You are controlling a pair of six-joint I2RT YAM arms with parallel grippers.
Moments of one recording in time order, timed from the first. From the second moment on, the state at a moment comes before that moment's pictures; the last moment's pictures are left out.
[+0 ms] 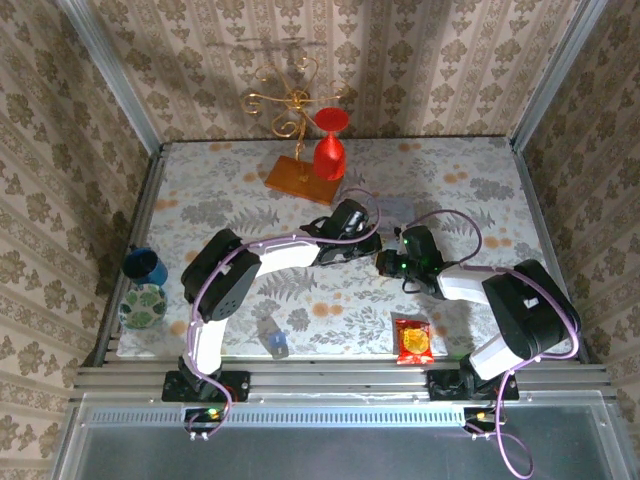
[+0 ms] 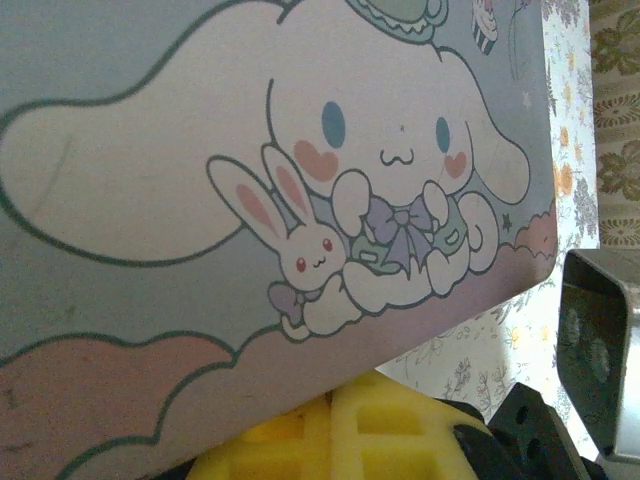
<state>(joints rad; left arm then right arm) -0.90 1.99 1.29 -0.01 0.21 -0.94 0.37 1.54 0.53 0.25 -0.22 0.61</state>
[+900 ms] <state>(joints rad) -0.93 1.79 1.25 -0.22 -0.16 -0.64 0.28 1.54 0.50 0.29 -0.33 0.96</state>
